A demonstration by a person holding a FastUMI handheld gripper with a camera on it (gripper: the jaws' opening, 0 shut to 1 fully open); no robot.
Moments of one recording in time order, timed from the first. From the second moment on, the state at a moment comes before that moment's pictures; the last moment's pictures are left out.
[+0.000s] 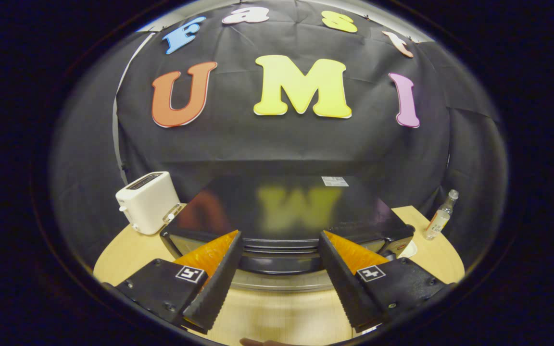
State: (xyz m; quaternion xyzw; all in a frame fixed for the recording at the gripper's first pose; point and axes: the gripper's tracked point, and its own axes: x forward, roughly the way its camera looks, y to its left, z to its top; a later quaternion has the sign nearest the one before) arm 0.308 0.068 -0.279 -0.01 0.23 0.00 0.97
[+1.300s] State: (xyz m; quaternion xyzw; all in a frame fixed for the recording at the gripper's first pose) arm 0.157 0.058 -0.356 -0.02 0.27 -0.01 0.96
